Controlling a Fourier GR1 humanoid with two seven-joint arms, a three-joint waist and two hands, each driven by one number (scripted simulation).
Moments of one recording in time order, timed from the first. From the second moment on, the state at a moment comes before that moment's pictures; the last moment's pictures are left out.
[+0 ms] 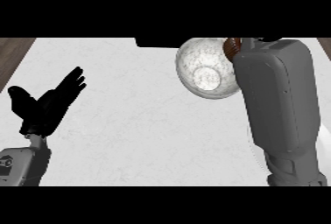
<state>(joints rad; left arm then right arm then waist) -0.23 0.30 0.05 -1.49 0.17 -0.15 0.28 -1.08 -0.04 -0.13 -1.34 1.17 0.36 0.99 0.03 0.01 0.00</state>
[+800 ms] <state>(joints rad) -0.27 0.29 0.04 -1.50 0.16 -0.15 0.29 -1.17 -0.11 -0.43 -0.68 1.00 -0.18 0.67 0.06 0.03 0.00</state>
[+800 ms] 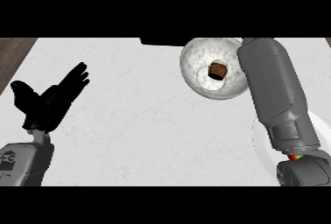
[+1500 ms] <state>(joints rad) -0.31 0.28 0.04 -1.46 0.15 -0.17 0.28 -1.21 -0.17 -0.58 -0.44 0.88 -0.54 0.35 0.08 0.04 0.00</state>
